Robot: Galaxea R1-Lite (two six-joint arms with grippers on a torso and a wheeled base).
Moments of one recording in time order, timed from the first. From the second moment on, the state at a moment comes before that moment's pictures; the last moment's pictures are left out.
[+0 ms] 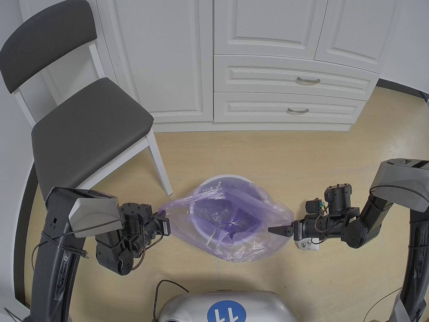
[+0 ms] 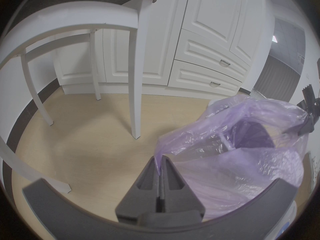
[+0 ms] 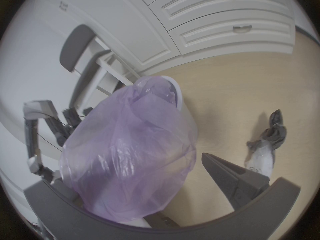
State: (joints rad) left arm -0.30 2.64 -0.84 -1.48 0.03 -0.12; right arm 0.23 2.29 -0.73 -0.95 0.52 0.13
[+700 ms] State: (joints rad) left arm -0.25 2.67 -0.89 -1.43 0.02 -0.12; right arm 0.02 2.39 -0.67 -1.26 0.82 0.32
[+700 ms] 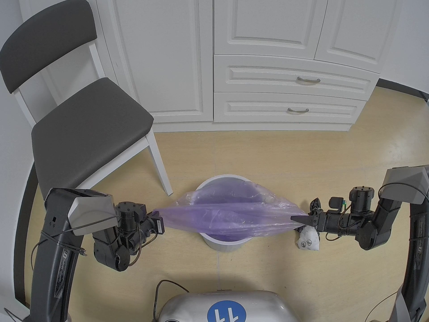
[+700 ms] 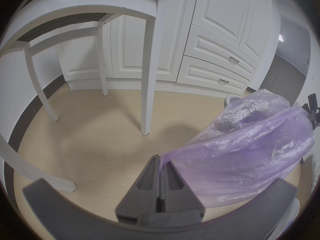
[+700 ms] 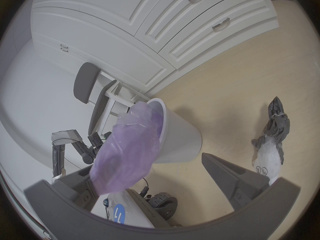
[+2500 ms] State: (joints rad) left arm -0.29 2.63 -0.78 -1.53 -0.03 -0.12; right arm 0.45 2.48 -0.81 -1.40 -0.09 -0.23
